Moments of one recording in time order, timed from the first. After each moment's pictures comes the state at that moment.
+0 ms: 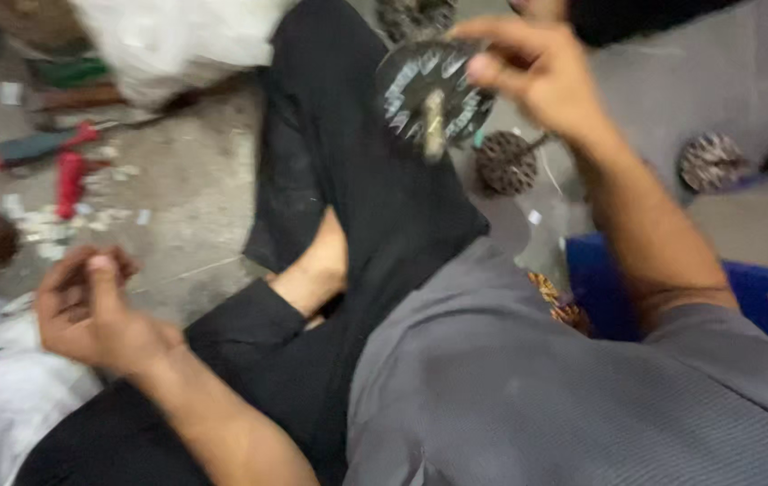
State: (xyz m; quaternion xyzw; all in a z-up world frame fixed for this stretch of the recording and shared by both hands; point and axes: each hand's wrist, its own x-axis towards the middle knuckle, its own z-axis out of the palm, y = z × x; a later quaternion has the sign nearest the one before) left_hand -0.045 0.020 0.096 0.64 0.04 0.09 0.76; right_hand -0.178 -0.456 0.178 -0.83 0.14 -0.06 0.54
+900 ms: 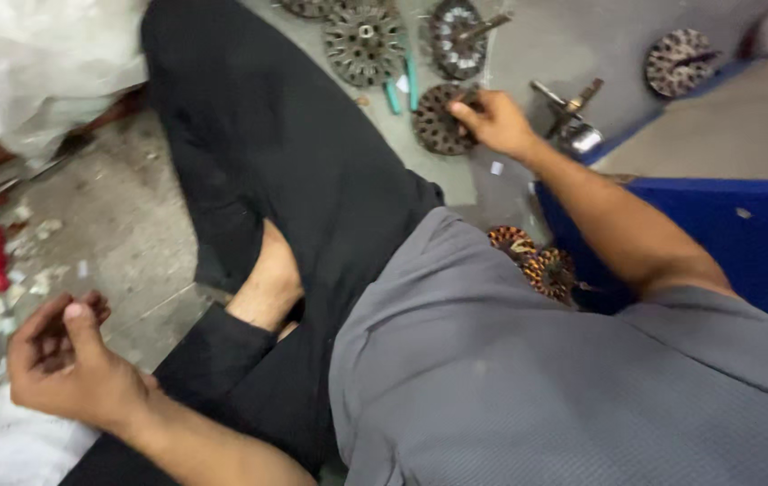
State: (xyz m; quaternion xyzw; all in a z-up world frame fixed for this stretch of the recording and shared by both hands) left_hand -0.059 0.003 0.099 0.73 -0.06 -0.01 0.68; right_hand -0.348 -0.518 -0.001 -0.81 0.39 0.04 0.43
